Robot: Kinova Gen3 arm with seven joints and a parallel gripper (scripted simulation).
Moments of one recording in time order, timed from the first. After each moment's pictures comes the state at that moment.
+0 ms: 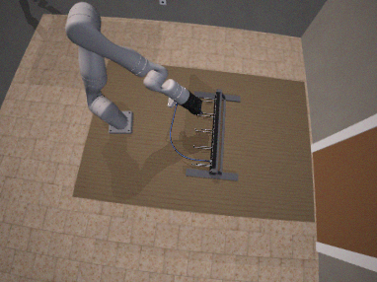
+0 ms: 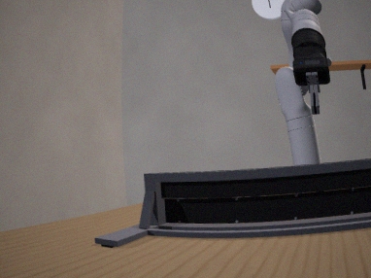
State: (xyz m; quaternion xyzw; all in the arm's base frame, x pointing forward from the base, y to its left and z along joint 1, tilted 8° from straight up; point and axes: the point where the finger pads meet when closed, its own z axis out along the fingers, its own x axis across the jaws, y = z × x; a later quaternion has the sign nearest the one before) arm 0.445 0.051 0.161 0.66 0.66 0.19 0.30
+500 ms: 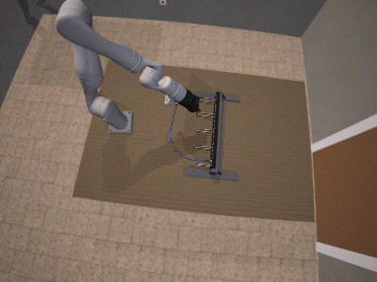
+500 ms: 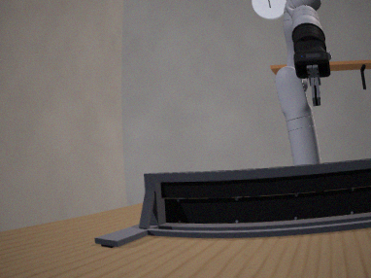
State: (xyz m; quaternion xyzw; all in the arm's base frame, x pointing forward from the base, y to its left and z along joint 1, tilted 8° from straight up) arm 0.432 0.057 0.177 0.66 0.66 0.19 0.29
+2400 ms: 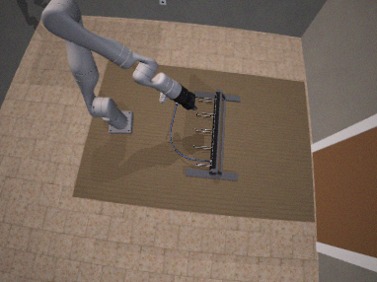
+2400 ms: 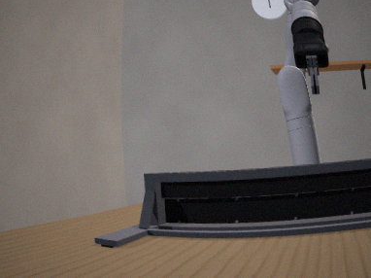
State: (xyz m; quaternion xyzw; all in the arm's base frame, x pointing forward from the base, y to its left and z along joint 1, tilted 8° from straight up) arm 0.411 0.061 0.201 0.65 0.67 0.19 0.30
